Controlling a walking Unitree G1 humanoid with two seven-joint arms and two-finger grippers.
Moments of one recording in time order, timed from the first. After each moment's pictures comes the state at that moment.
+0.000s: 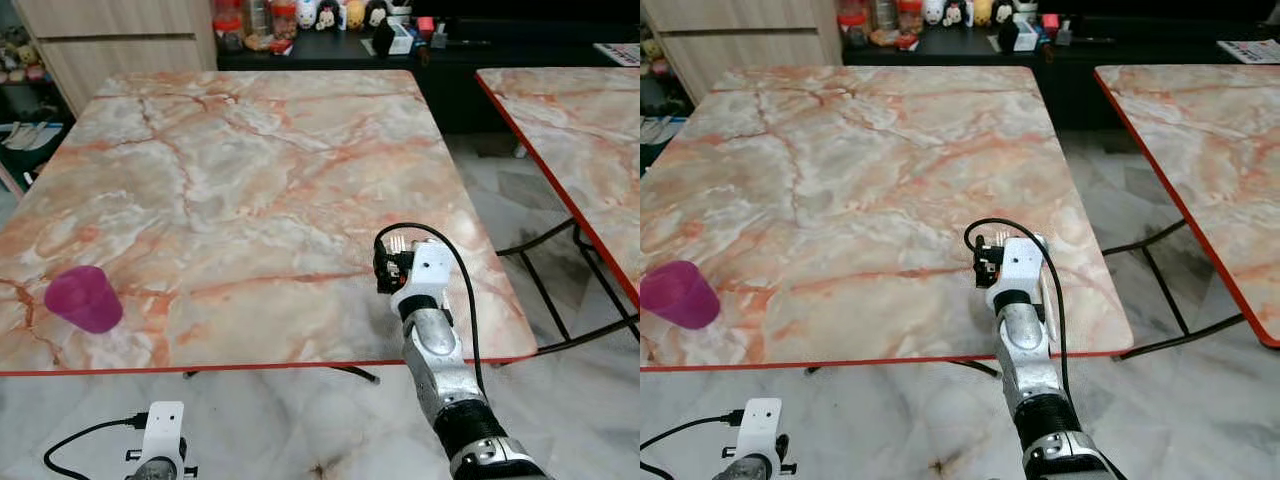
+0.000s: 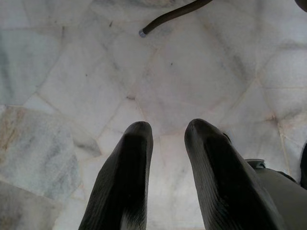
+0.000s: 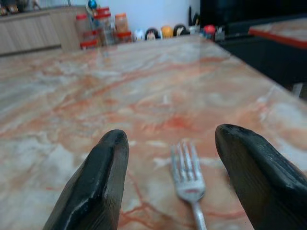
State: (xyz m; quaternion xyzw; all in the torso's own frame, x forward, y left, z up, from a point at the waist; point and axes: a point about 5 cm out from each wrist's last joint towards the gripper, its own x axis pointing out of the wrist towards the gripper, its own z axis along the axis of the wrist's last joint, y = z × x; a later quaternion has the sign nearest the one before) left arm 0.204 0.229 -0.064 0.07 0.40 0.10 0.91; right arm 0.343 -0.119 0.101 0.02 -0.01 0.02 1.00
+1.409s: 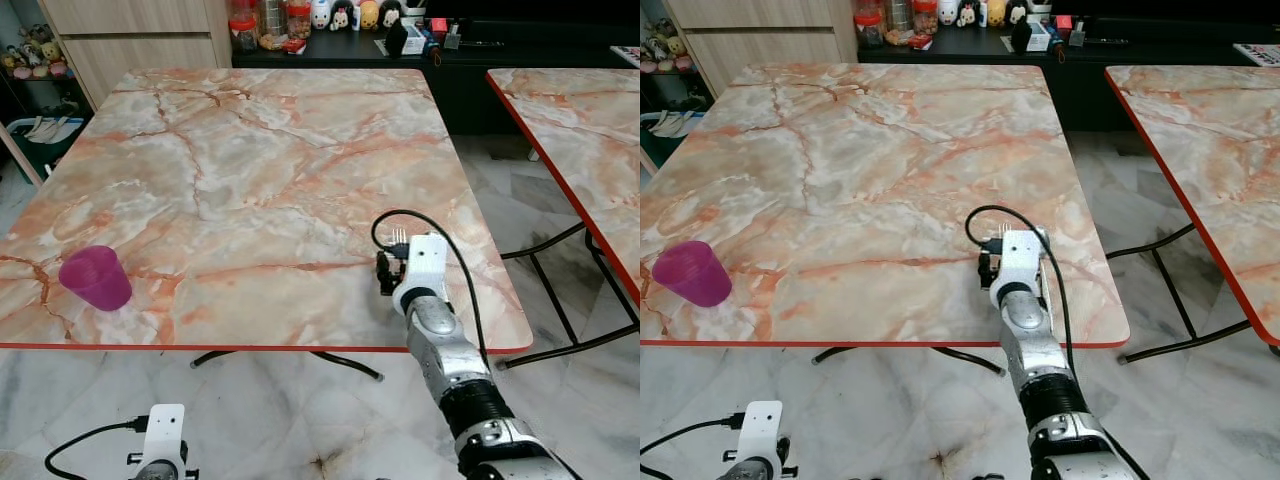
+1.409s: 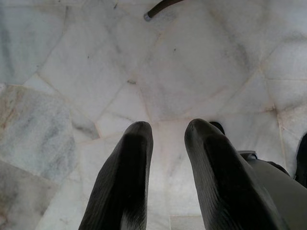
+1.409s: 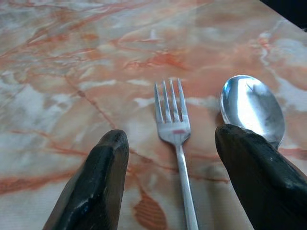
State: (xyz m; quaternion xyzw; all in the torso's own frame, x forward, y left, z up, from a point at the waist) left arm 0.202 0.228 -0.065 0.06 0.40 0.10 0.91; right arm 0.354 -0.127 0.094 0.01 0.12 0.00 0.99
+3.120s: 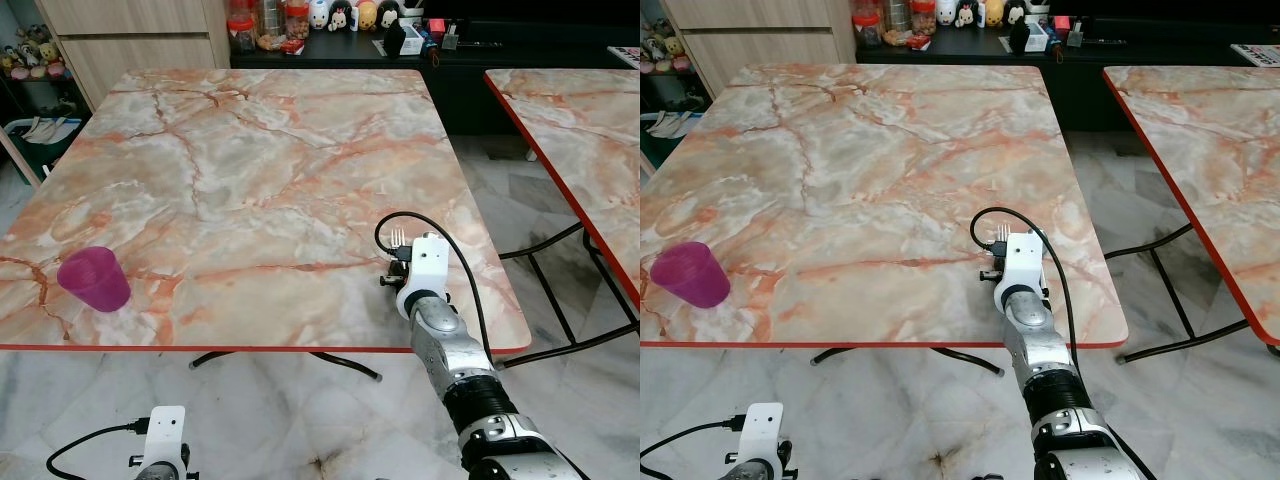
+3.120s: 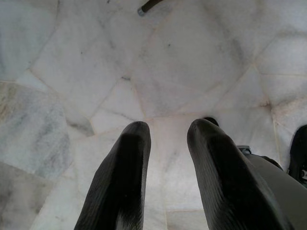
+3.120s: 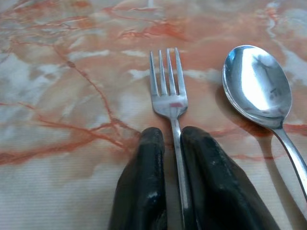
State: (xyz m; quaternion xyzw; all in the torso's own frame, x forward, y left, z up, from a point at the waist) left arm 0.200 0.227 -0.067 0.06 0.41 0.09 0.90; right arm 0.353 -0.125 0.084 0.01 0.17 0.01 0.98
